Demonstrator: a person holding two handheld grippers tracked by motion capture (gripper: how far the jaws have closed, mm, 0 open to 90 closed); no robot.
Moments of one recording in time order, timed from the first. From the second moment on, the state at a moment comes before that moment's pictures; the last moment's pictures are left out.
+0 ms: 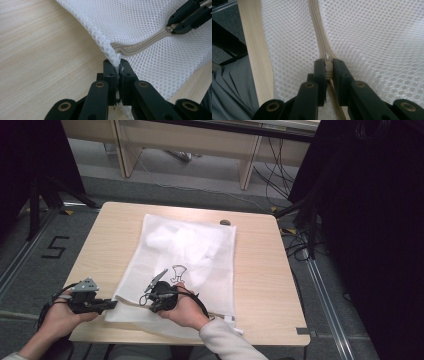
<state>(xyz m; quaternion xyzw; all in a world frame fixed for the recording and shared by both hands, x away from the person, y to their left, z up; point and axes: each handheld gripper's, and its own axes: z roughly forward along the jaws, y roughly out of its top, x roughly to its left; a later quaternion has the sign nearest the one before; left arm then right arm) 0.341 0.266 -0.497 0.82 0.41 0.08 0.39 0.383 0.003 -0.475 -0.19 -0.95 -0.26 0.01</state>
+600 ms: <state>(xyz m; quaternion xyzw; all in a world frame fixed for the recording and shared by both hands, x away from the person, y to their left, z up) 0.341 0.265 -0.497 0.82 0.41 0.08 0.39 0.382 -0.001 -0.475 -0.19 -0.95 -0.25 0.01</state>
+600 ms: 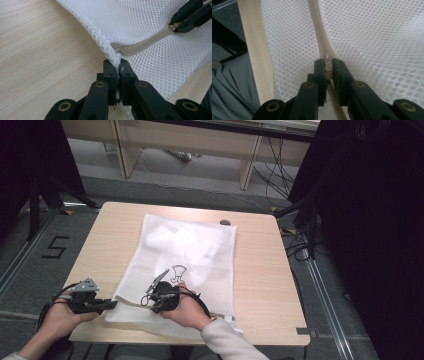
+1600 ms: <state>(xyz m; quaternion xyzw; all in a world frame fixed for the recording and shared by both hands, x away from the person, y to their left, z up) 0.341 0.266 -0.498 0.82 0.41 0.08 0.39 0.381 -0.019 -0.472 -0.20 -0.94 -0.26 0.01</state>
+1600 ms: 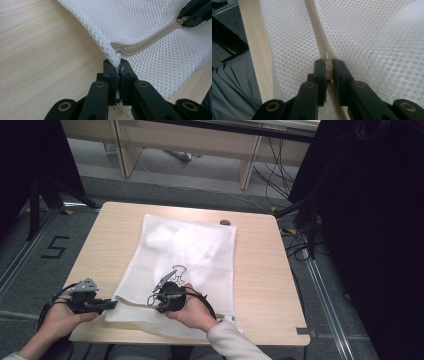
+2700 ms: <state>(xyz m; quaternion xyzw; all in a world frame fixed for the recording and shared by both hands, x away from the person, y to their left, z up) 0.340 0.266 -0.497 0.82 0.41 0.08 0.38 0.378 -0.036 -0.466 -0.21 -0.94 -0.27 0.00</state>
